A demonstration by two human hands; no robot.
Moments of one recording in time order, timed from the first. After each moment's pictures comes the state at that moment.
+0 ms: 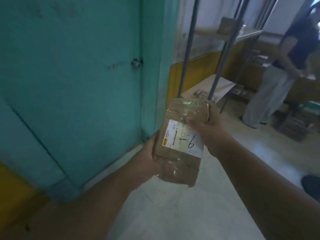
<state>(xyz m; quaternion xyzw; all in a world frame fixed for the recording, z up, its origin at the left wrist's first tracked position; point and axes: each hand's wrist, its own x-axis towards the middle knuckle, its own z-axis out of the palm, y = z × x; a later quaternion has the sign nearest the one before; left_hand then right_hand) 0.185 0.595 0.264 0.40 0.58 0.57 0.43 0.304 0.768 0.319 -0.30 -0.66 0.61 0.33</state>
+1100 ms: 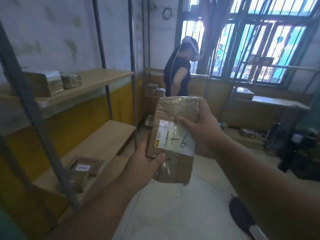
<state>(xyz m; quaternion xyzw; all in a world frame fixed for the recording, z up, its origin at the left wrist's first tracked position) 0.437 1.340 0.351 0.55 0.57 0.52 0.32 0.611 1.431 0.435 -0.39 -0.69 0.38 0.48</state>
